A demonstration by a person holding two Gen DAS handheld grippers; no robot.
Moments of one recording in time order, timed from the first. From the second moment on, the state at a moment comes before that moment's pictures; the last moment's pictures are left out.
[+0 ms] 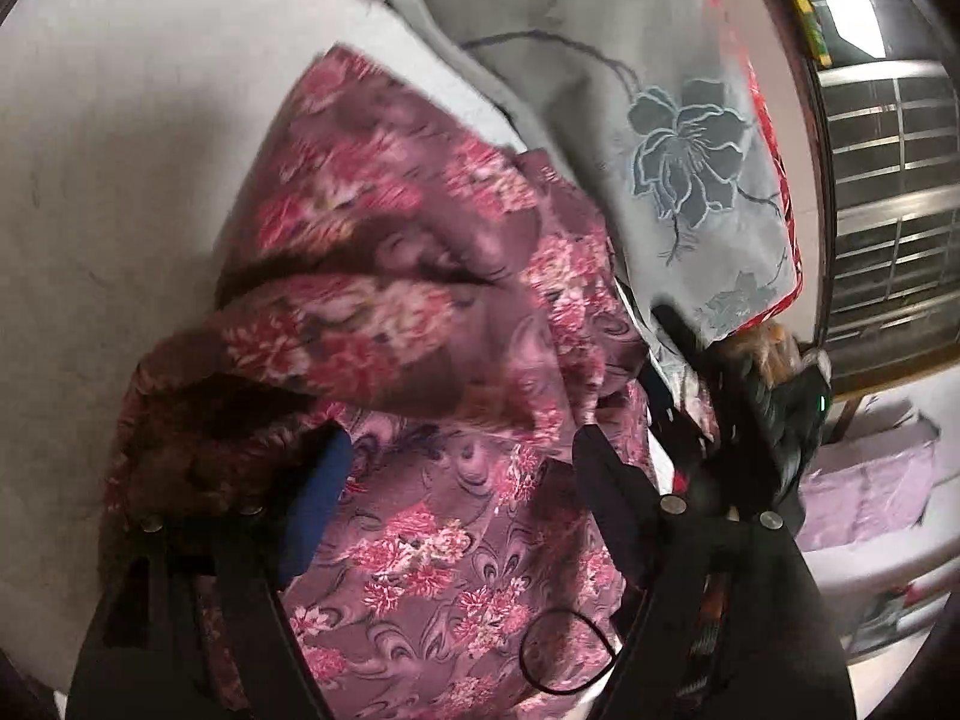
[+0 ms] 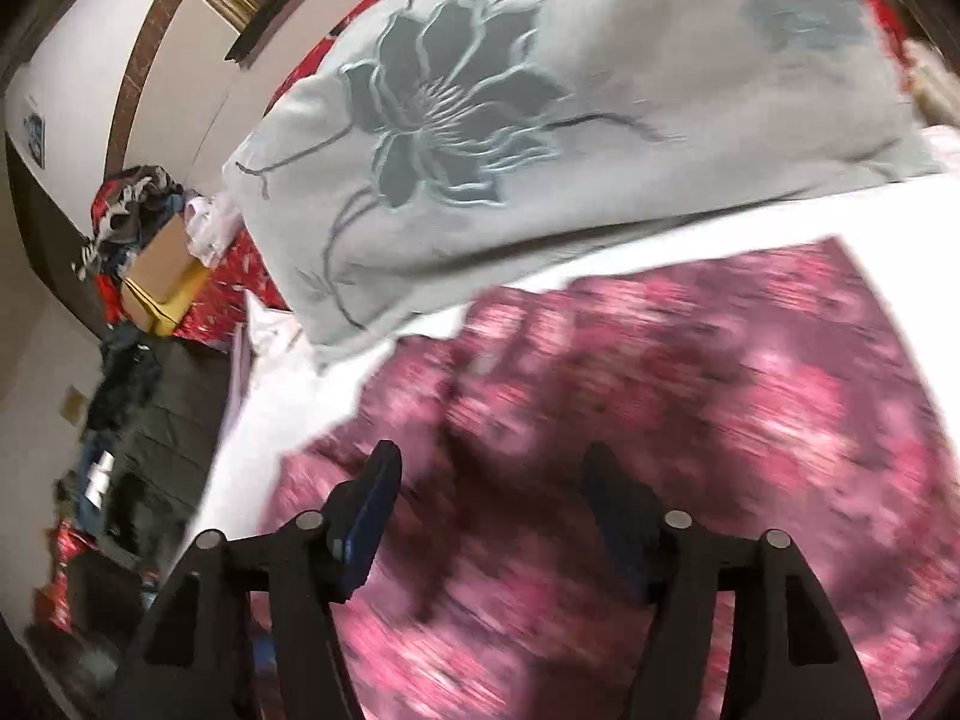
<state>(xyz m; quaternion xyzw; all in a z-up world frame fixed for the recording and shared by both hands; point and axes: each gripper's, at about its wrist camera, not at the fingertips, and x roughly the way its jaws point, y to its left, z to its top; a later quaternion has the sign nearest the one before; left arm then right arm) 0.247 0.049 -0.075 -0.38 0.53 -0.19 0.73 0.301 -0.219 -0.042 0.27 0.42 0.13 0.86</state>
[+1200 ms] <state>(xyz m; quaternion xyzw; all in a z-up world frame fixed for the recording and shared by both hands) 0.248 0.068 -0.079 -0.40 0.52 -0.16 0.74 0.241 -0.354 -0.015 0.39 0.29 0.08 0.87</state>
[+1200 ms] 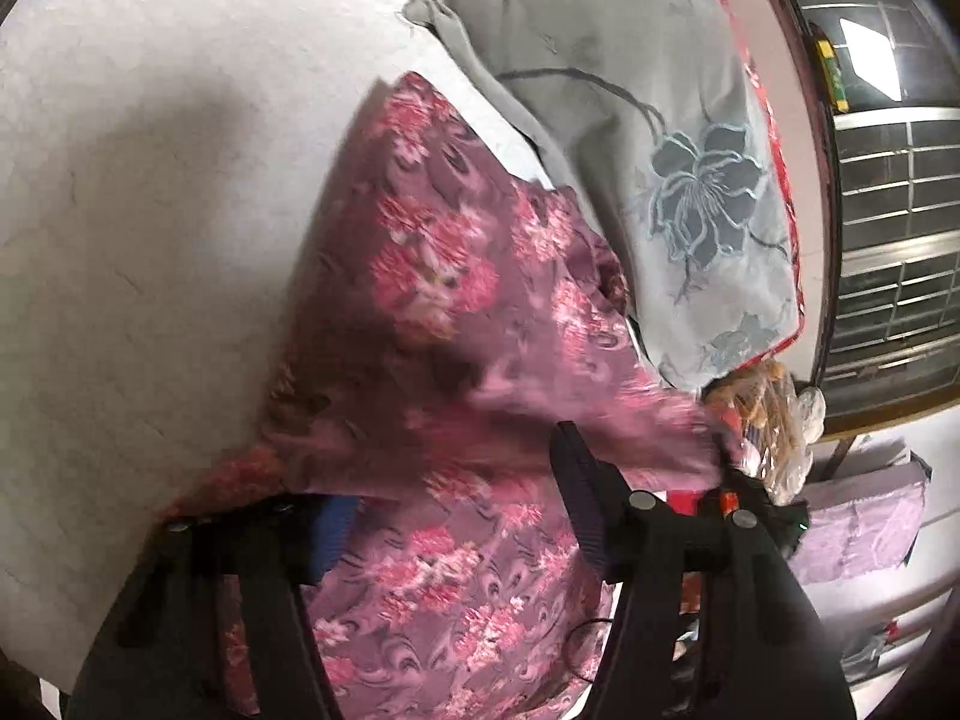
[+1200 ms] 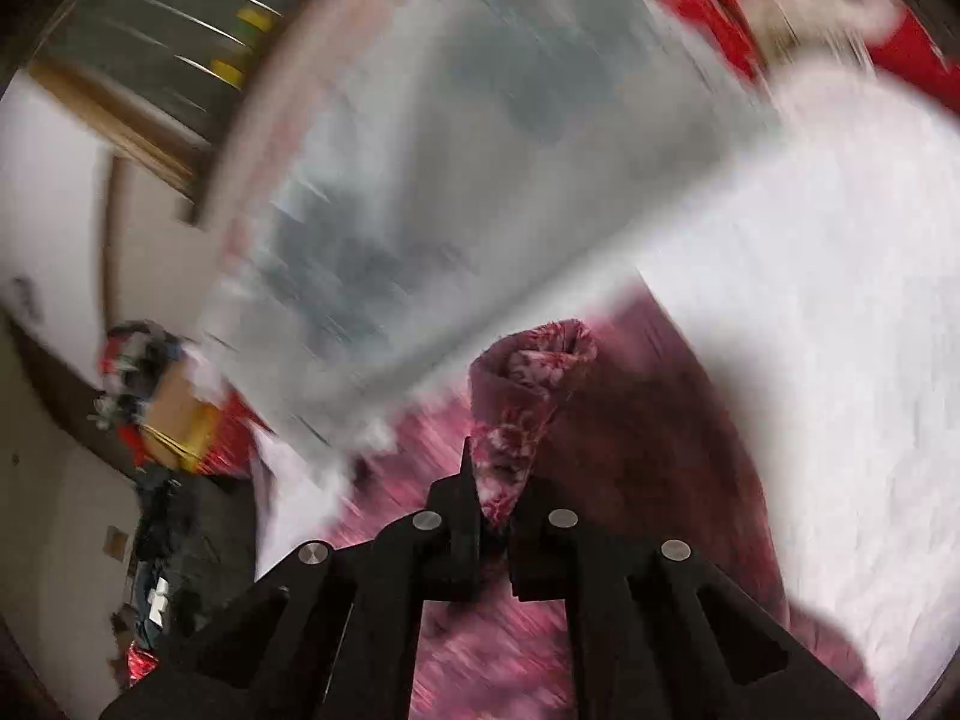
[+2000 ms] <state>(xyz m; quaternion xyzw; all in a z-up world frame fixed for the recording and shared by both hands) 0.178 0.070 -0.045 -0.25 0.56 -0.13 0.78 0.183 -0.366 -0.021 0.23 0.49 0.04 0.84</state>
